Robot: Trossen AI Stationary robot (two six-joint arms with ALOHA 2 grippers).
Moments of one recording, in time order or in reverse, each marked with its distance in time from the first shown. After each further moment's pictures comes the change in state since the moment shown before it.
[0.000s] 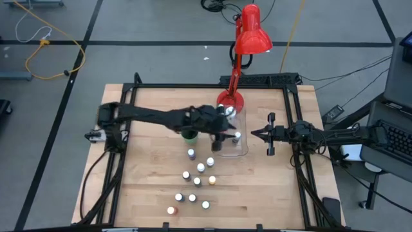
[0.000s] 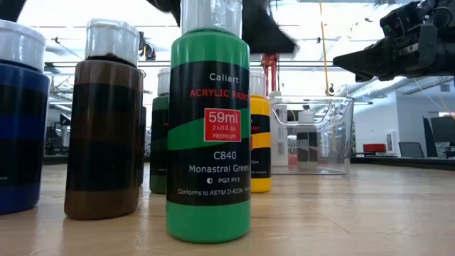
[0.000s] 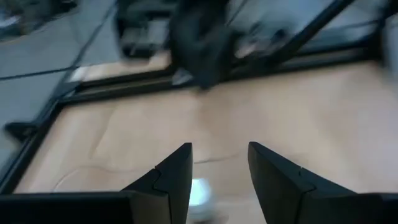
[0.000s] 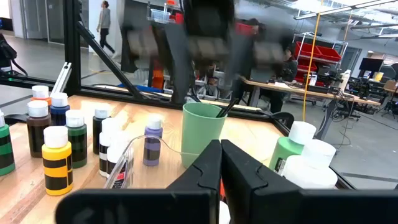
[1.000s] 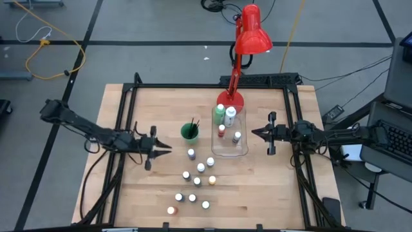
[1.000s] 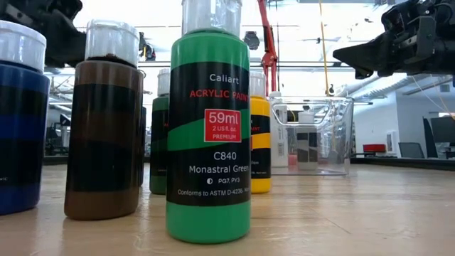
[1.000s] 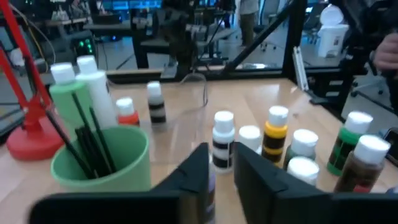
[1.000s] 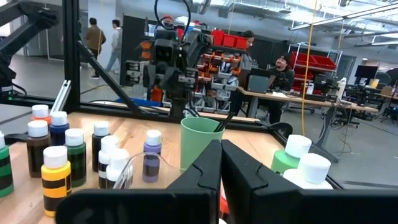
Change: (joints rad) left arm -0.429 -1.118 -1.255 0.422 -0.413 -0.203; right arm 0.000 0.000 0.000 0.056 0.004 0.027
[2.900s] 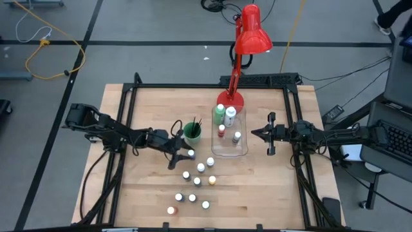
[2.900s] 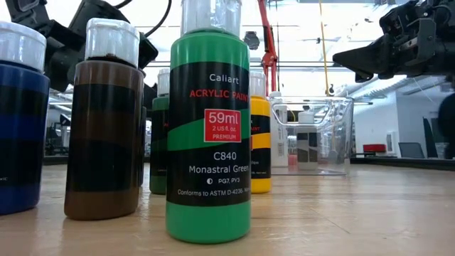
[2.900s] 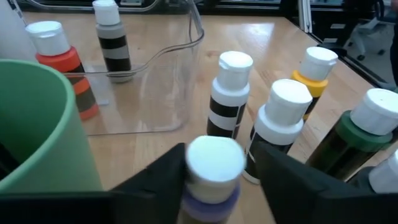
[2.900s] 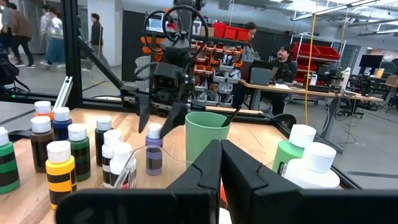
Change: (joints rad) left arm 0.291 0.769 0.227 0.301 0.431 -0.002; right arm 0.000 0.003 0.000 -0.026 0.000 0.026
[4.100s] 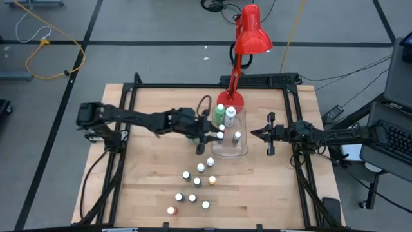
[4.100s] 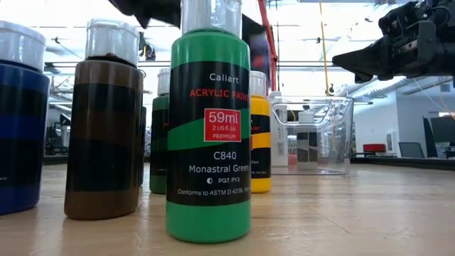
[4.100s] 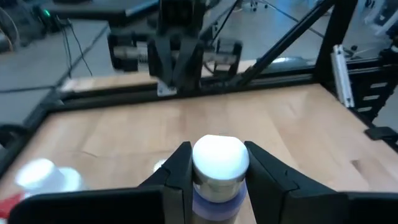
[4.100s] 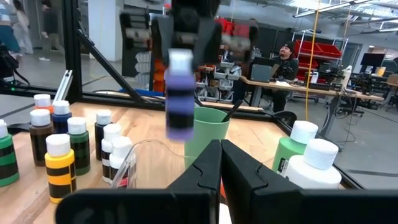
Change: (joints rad) left arm 0.115 0.121 0.706 -0.514 0.034 0.139; right arm 0.000 0.017 0.000 0.000 -0.003 -0.015
